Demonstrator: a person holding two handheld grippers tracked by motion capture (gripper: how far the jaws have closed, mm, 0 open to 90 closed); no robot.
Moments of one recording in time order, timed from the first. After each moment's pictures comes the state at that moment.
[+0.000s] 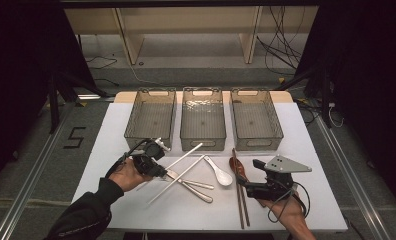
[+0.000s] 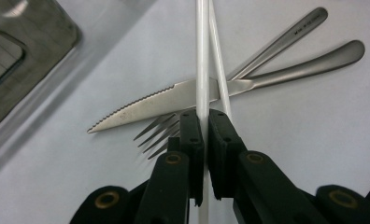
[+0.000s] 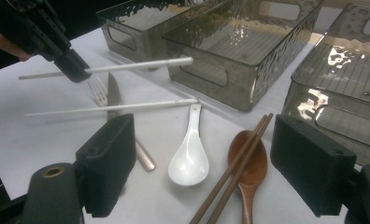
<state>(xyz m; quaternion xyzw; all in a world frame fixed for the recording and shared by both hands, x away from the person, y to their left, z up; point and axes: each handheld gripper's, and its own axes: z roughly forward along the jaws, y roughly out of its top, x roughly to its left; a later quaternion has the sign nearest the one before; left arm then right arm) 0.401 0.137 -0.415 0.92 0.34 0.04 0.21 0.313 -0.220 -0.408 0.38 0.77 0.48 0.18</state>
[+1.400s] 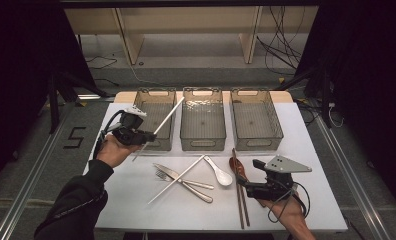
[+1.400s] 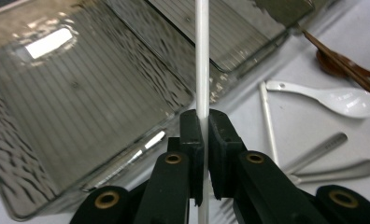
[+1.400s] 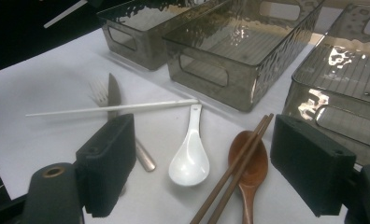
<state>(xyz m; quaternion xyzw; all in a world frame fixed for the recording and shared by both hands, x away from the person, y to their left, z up) 0.448 0.189 -0.364 0.84 0.41 0.11 0.35 0.313 -0.220 -0.408 0.38 0.77 0.48 0.18</state>
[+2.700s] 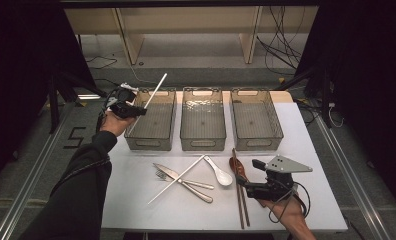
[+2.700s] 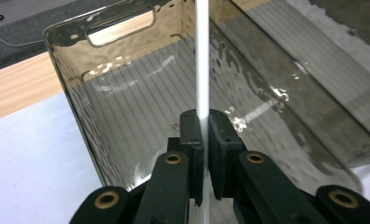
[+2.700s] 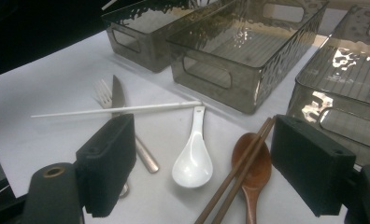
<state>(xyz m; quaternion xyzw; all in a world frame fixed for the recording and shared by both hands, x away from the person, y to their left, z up) 0.542 0.220 -0.380 0.80 0.47 0.17 0.33 0.313 -0.220 -0.407 0.38 0.77 0.48 0.18</state>
